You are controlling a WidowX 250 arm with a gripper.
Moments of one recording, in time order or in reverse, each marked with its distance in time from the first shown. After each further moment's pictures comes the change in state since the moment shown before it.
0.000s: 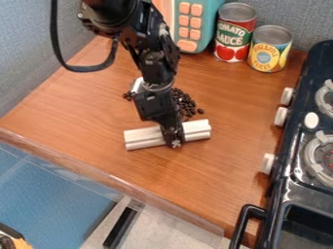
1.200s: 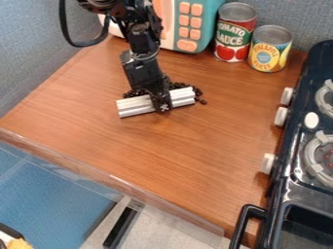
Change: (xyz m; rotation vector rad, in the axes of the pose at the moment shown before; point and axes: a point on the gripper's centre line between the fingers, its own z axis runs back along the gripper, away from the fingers) arm 0.006 -0.064 -0.001 -0.024 0.008 0.041
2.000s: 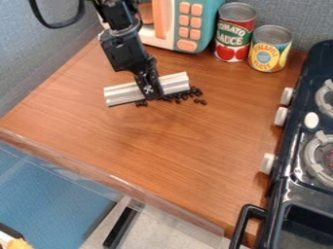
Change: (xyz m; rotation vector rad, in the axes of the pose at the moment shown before) arm 0.002 0.012 0.047 0.127 0.123 -0.066
